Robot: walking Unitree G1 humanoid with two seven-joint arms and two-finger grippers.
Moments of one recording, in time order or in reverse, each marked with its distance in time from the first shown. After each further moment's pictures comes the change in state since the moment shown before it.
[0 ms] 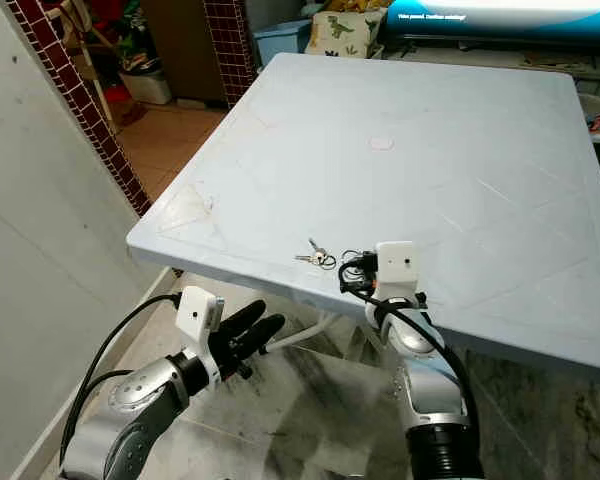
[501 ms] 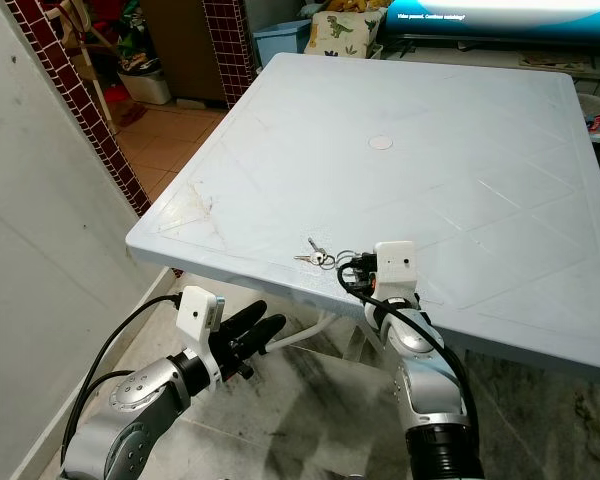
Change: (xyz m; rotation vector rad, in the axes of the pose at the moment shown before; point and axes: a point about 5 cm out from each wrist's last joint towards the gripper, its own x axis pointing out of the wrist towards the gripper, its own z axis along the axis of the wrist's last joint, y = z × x) left arm 0.001 -0.002 0.000 -0.019 -0.004 -0.005; right arm -0.001 0.008 -0.003 -0.013 0.010 0.045
